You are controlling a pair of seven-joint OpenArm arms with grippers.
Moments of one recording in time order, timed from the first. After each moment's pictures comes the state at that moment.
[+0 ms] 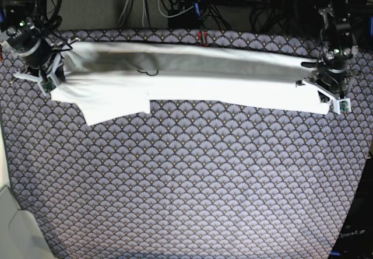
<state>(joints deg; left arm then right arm) 14.5 -15.7 -18.6 93.1 -13.3 -1.7 32.1 -25.3 16.1 24.9 110.4 1.9 40.4 -37.9</state>
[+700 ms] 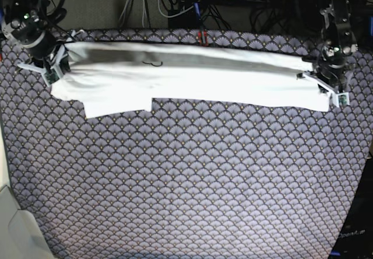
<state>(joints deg) 13.8 -17.1 -18.4 86.5 -13.7 -2.2 31.6 -27.6 13.4 25.3 110.3 1.6 40.4 -38.1</state>
